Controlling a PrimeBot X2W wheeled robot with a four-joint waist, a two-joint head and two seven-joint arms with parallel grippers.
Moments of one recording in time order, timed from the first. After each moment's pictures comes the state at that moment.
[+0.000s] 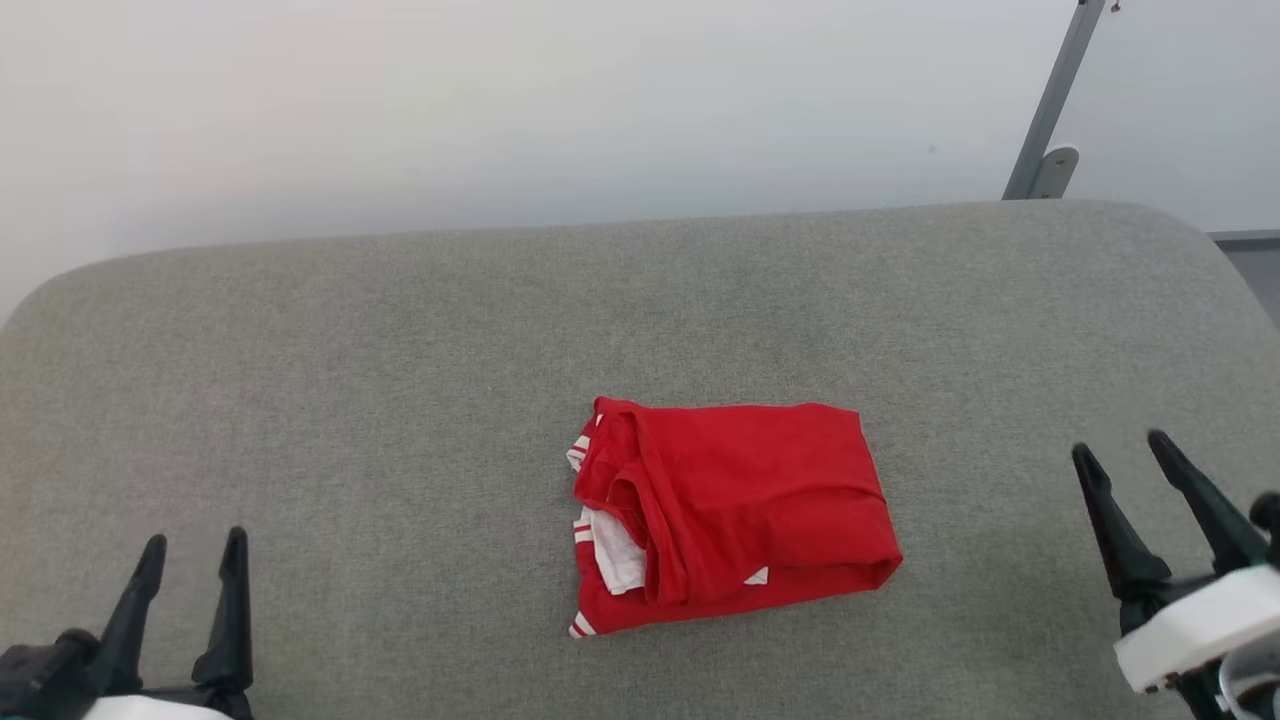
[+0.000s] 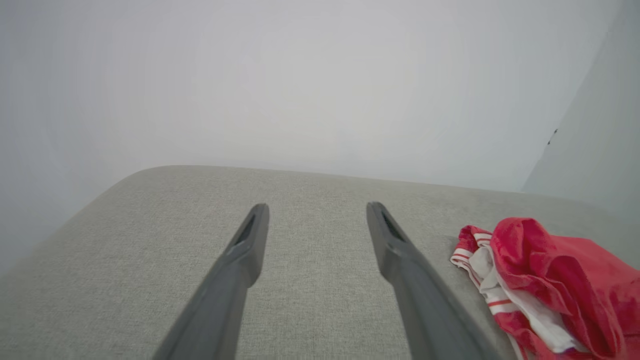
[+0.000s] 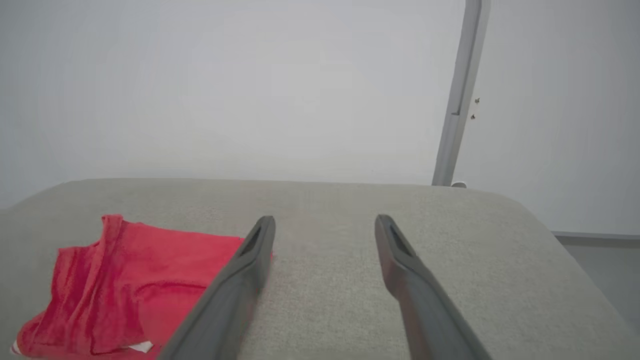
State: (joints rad) left arm 0.10 0.33 0.03 0.12 -0.47 -0.11 -0.26; right arm -0.04 -0.43 0.10 0.11 0.53 0.13 -0.10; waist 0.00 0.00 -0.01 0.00
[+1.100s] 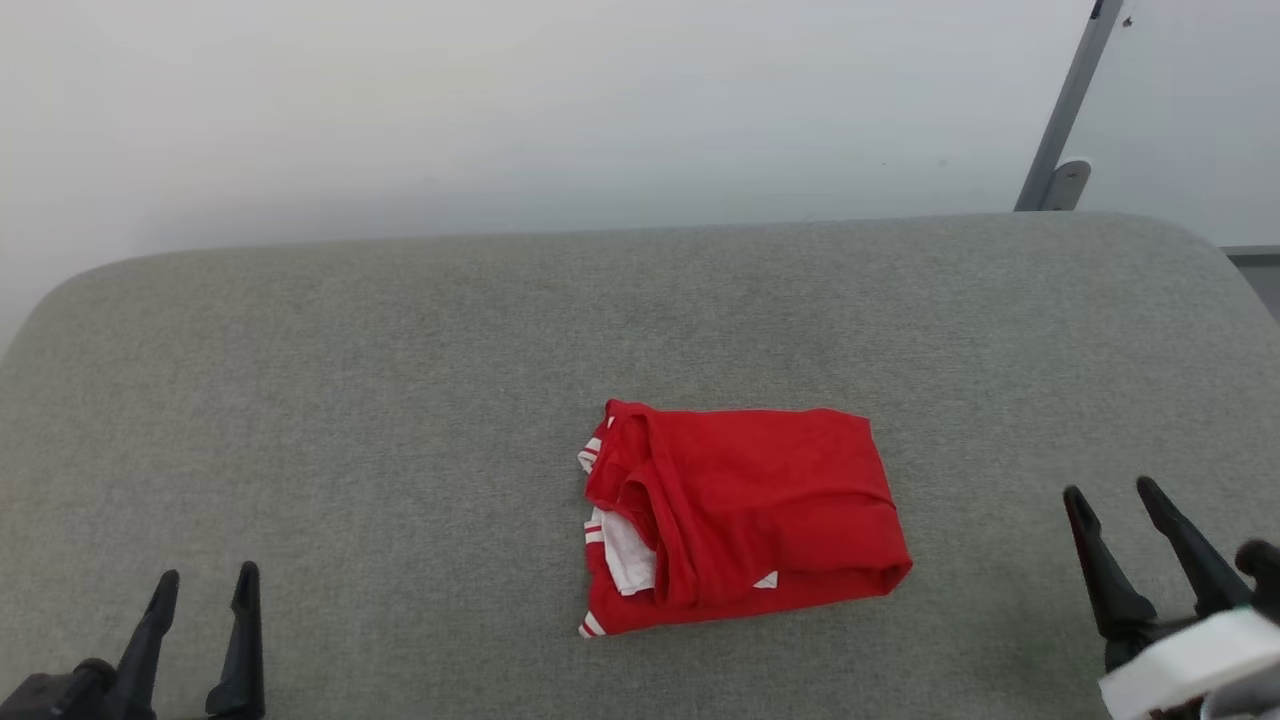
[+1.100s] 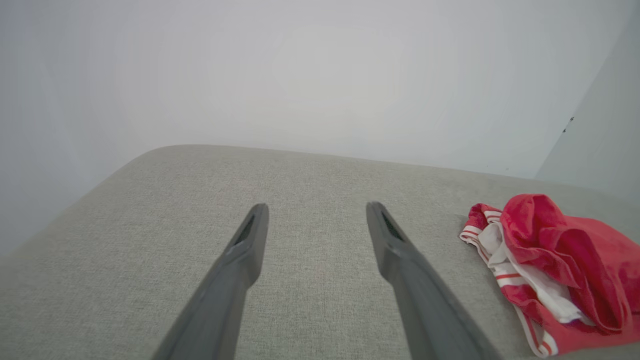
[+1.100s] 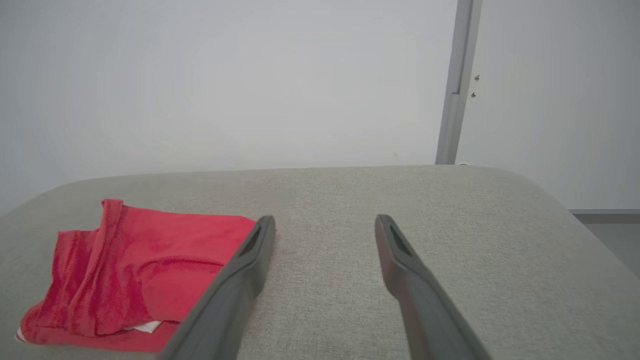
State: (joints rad) left arm 0.15 0.30 0.05 0.14 -0.44 -0.13 -0.26; right arm 0.01 -0.42 0.12 0.21 0.54 0.13 -0.23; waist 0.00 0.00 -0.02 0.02
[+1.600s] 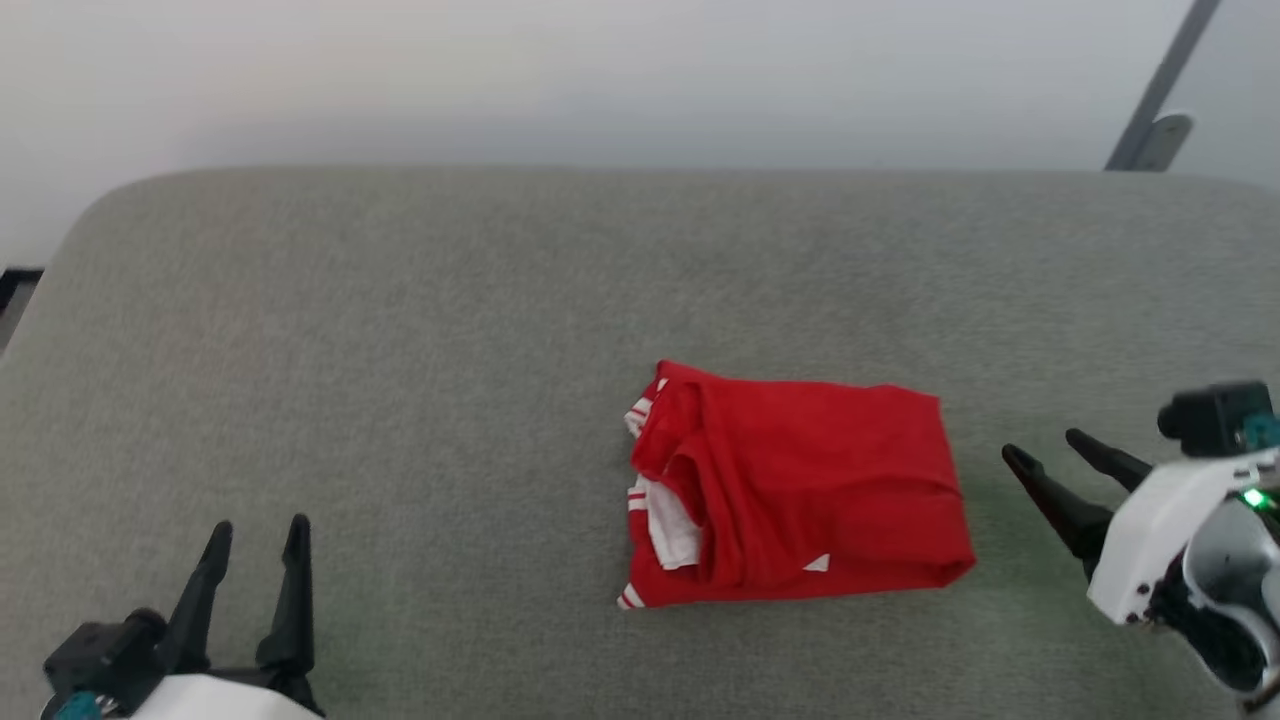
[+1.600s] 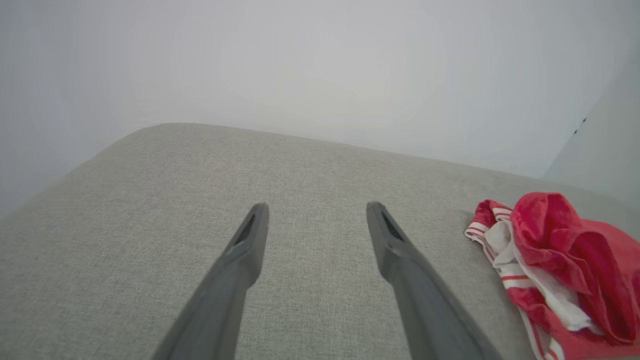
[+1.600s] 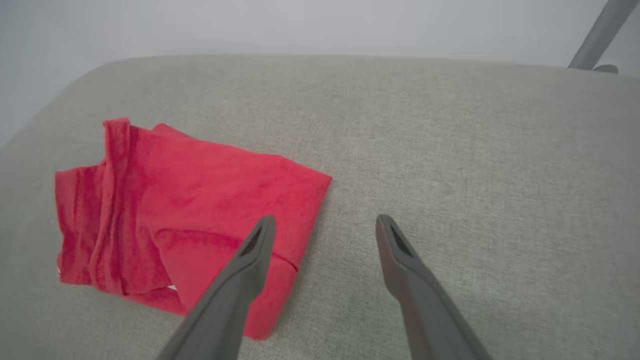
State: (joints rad) left arm 0.07 0.27 -0.01 0.16 -0.45 -0.13 -0.26; right arm -0.25 -0.56 0.34 0.25 0.78 0.13 0.23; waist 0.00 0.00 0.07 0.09
